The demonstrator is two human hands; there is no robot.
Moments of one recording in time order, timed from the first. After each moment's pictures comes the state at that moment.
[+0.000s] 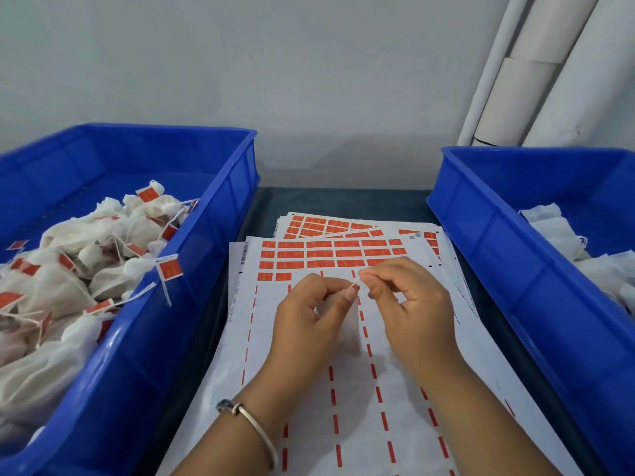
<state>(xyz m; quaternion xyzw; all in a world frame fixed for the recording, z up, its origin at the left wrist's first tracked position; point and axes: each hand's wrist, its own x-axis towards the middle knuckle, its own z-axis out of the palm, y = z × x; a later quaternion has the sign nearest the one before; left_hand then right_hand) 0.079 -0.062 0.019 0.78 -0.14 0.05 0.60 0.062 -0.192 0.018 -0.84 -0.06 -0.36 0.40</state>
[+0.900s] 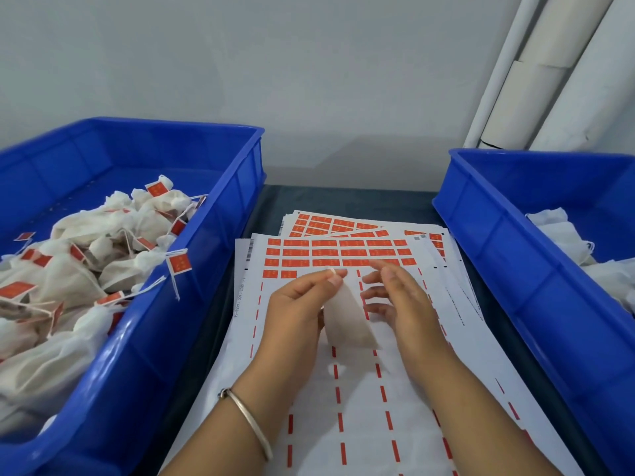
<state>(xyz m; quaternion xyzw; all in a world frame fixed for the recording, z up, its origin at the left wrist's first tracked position) 0.084 -0.055 0.024 0.58 0.02 -0.10 0.81 0.070 -0.191 0.008 -0.74 0.07 -0.10 0.66</state>
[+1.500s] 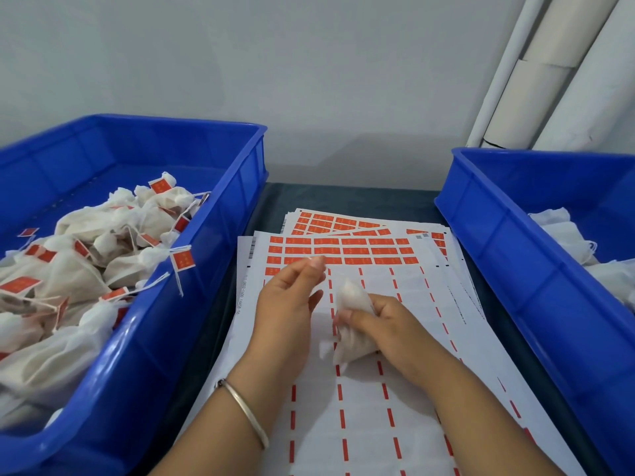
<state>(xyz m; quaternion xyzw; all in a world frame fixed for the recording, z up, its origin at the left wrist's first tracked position) 0.096 -0.050 0.022 0.58 0.08 -0.06 0.81 0.063 -0.181 0.005 -0.81 0.04 0.07 0.58</state>
